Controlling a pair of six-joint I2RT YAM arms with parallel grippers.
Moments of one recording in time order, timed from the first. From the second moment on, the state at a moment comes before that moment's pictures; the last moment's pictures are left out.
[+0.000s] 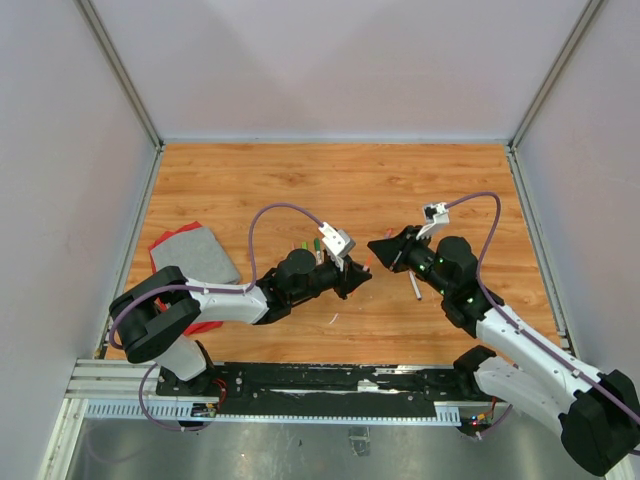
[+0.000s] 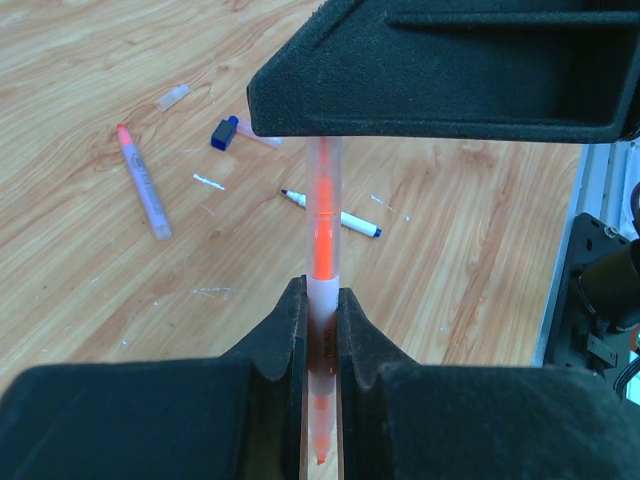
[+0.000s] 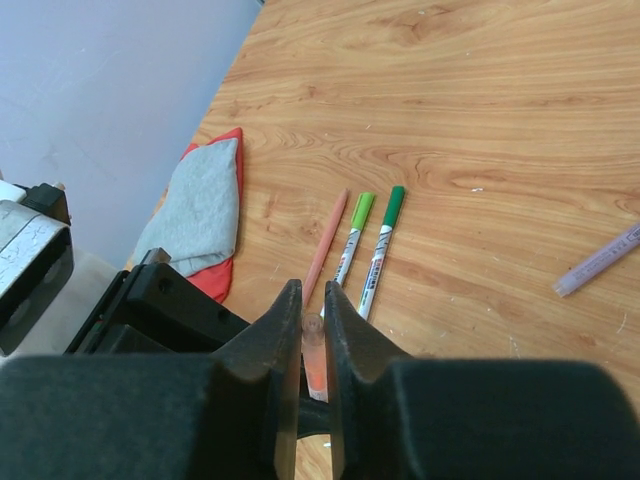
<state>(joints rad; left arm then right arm) -0.99 1.53 0.60 0.80 0.09 -0.28 0.56 0.86 0.46 0.26 -0.13 0.63</state>
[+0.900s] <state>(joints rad) -0.99 1.53 0.57 0.69 0.09 -0.28 0.72 0.92 0.36 0.38 0.06 0.56</state>
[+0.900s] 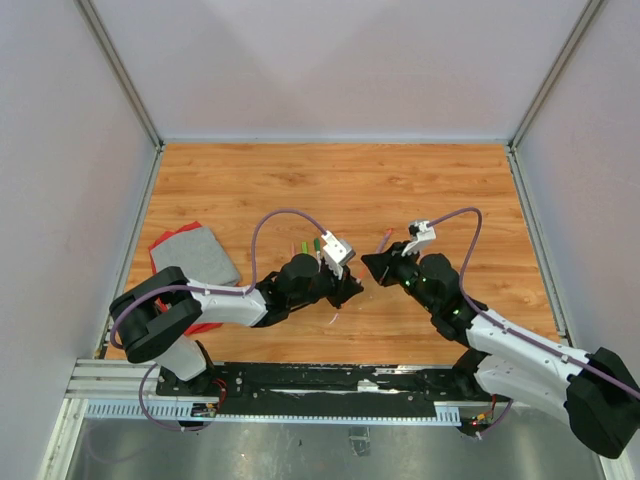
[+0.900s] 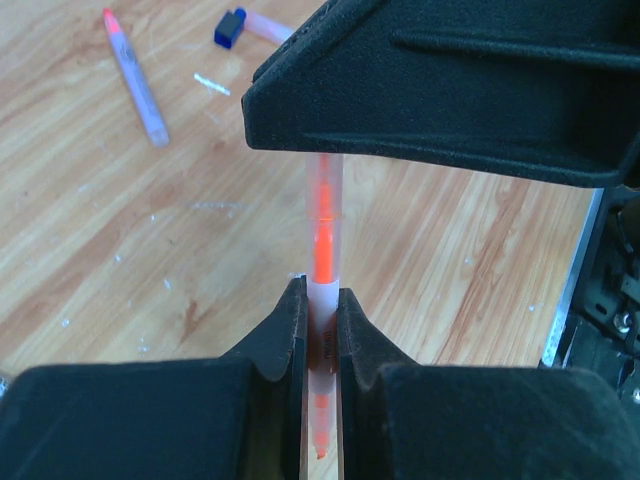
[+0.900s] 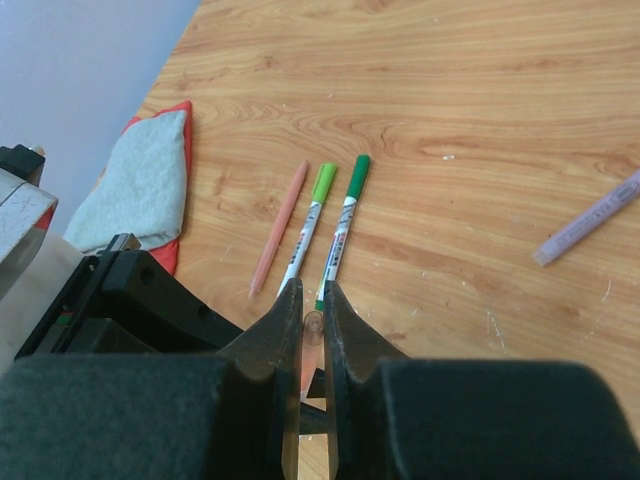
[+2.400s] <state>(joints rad) -1.01 1.53 0.51 0.52 0.13 -0.29 1.09 1.12 0.21 0.66 0.53 0.67</state>
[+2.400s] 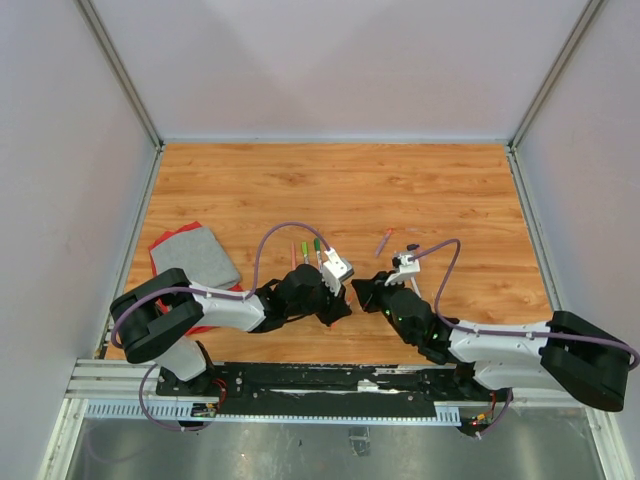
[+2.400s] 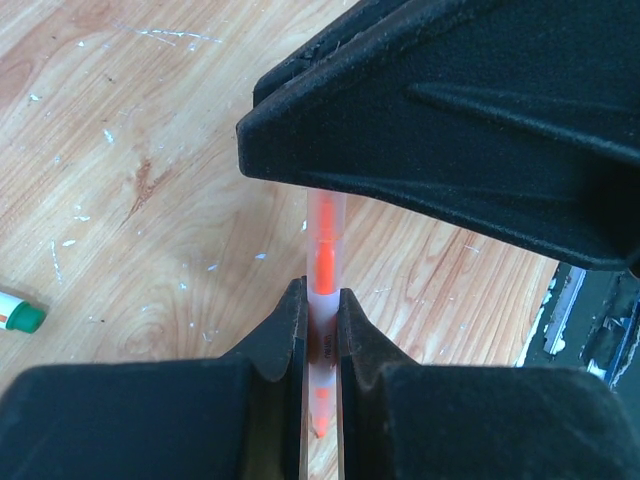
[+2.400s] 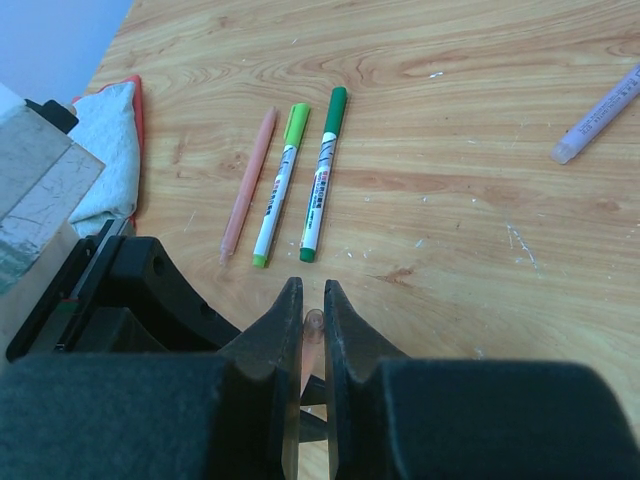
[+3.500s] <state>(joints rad) -1.00 1.51 0.57 0.82 0.10 -0.27 1.11 0.63 0.41 0.14 0.54 0.42</state>
